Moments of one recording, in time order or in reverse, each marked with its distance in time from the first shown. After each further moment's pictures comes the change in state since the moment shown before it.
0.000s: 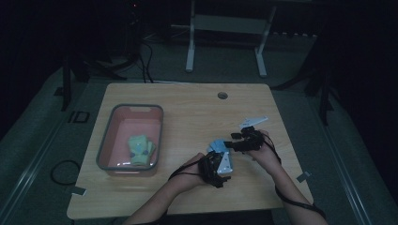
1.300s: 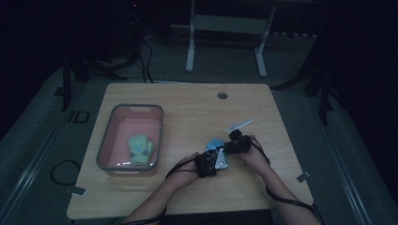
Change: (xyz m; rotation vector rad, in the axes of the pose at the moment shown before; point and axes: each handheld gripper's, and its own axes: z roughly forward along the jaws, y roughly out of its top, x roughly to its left) left arm 0.014 -0.019 0.008 0.099 0.036 -0.060; right arm 0.006 -0.006 0.045 0.131 0.110 0.031
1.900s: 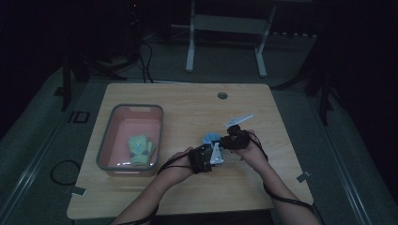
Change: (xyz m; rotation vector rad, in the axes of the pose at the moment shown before) left arm 0.012 0.009 -0.048 0.020 0.030 0.015; right arm 0.025 0.027 -0.024 -0.099 0.018 -0.042
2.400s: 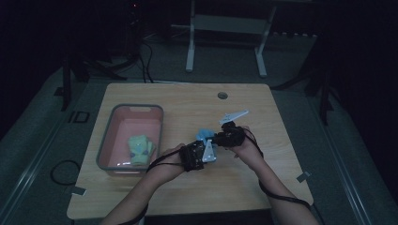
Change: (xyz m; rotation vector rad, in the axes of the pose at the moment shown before) left arm 0.008 -0.005 -0.037 0.032 0.027 0.016; right arm 0.021 0.026 -0.002 -0.038 0.023 -0.043
